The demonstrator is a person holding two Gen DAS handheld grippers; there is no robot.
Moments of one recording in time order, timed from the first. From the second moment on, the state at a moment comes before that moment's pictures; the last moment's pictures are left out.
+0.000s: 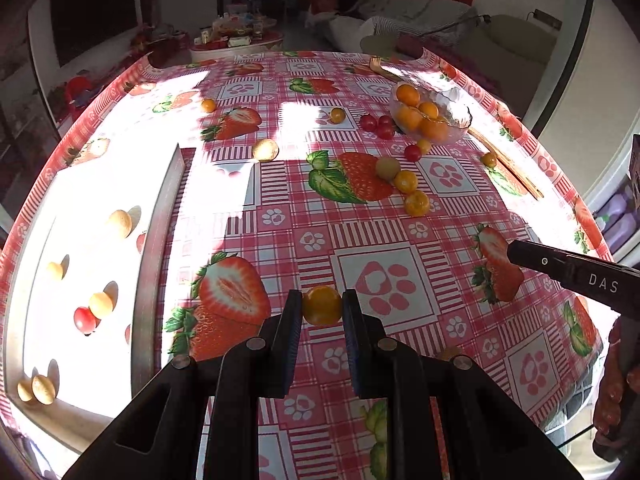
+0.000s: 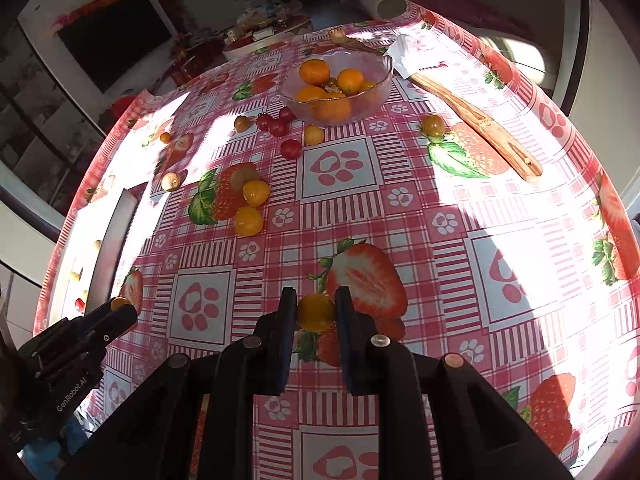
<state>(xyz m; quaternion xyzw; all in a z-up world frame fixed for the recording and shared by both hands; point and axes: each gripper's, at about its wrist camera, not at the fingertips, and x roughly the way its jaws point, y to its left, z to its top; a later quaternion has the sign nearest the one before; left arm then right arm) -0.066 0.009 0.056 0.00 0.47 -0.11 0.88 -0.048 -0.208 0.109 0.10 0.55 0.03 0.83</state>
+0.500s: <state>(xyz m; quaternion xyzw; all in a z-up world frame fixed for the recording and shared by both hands) -0.087 0.061 0.066 -0.03 0.45 -0.08 0.89 -0.044 -0.146 0.122 0.08 0.55 0.08 0.83</state>
